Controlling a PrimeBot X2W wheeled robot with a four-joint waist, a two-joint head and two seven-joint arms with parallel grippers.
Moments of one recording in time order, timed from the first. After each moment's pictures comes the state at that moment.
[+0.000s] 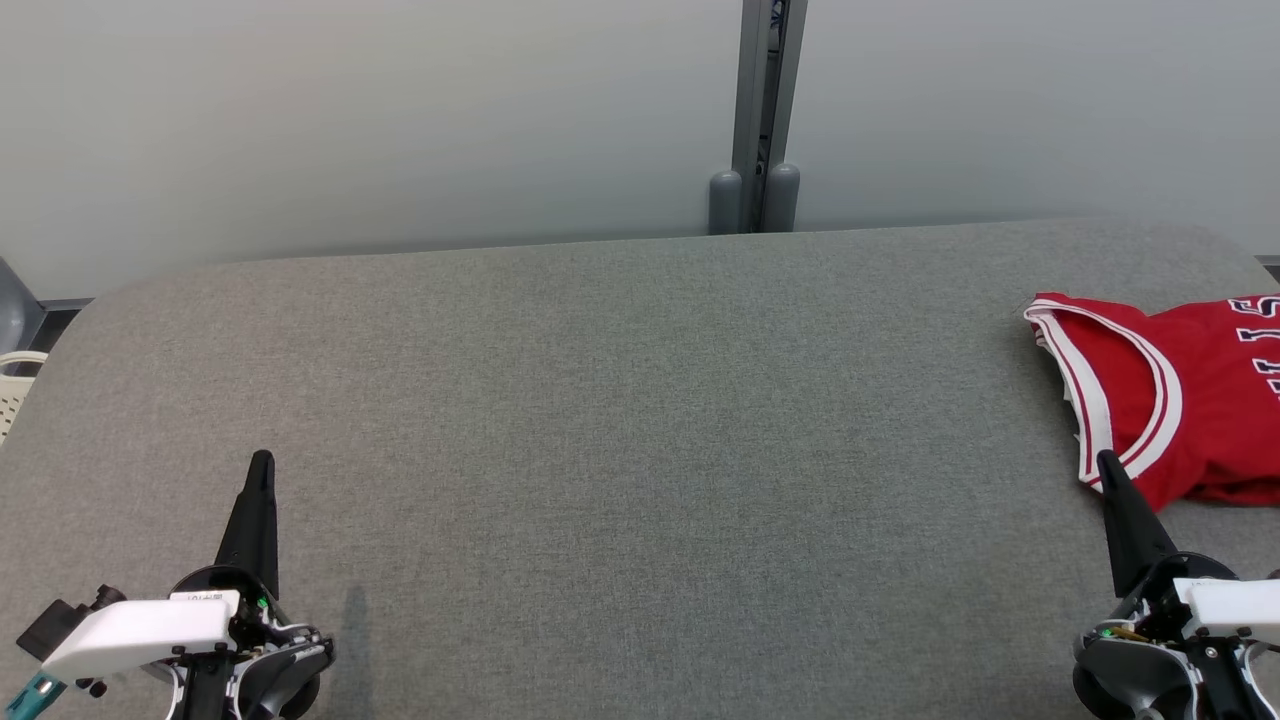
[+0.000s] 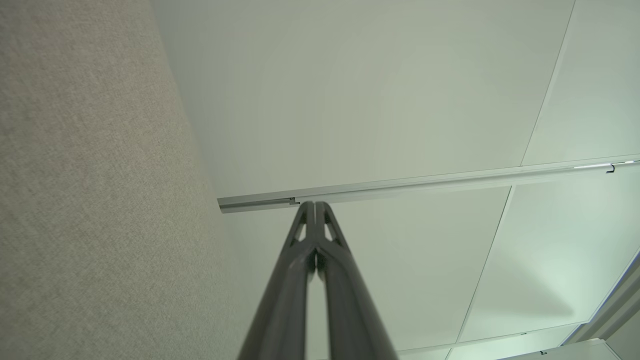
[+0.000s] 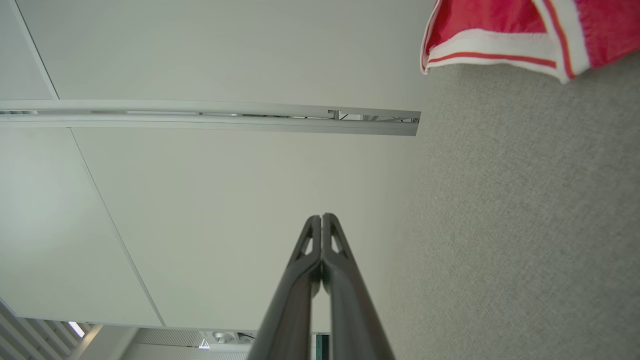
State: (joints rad) left arm -0.10 0.05 0.11 0.25 -1.61 -0.13 0.11; right arm -0.11 -0.05 -0.11 0.25 1.61 0.13 0.11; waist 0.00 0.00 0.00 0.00
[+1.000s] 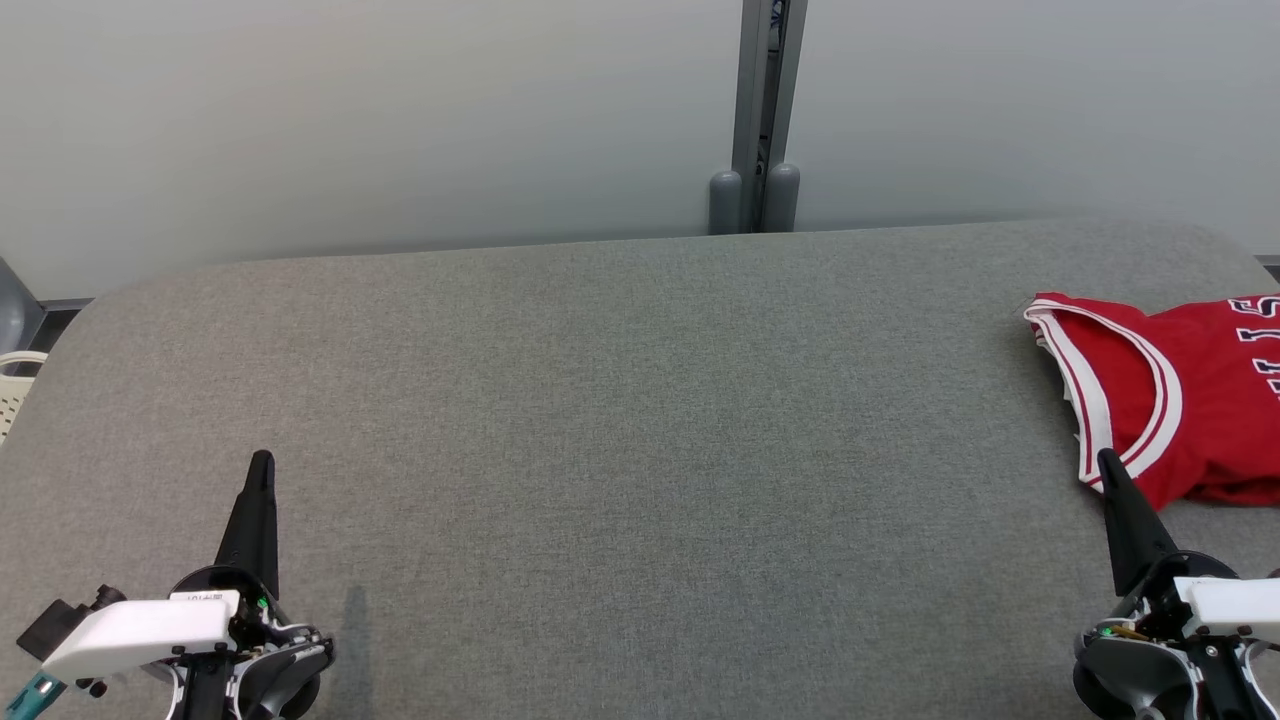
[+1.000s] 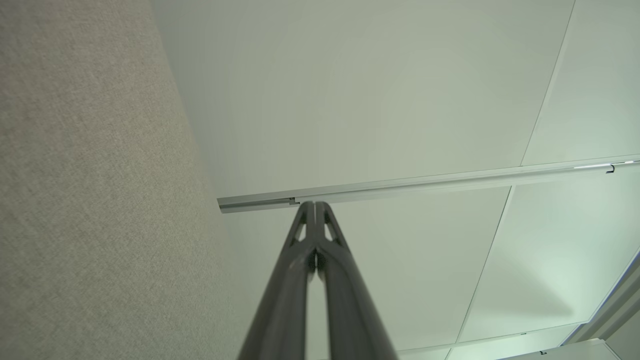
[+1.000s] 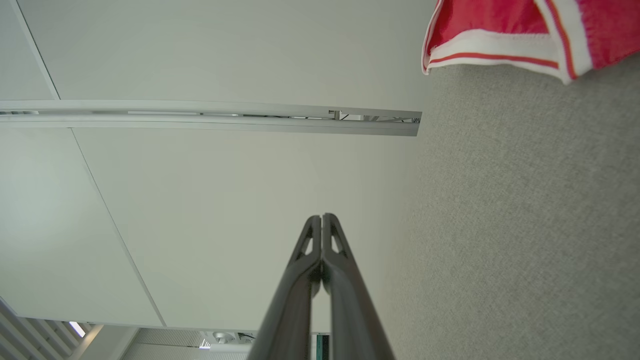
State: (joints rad) left arm -0.10 0.05 0.11 0.25 -1.61 -0.13 0.11; right arm -0.11 -0.05 -0.11 0.25 1.61 0.13 0.11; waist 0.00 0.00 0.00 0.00
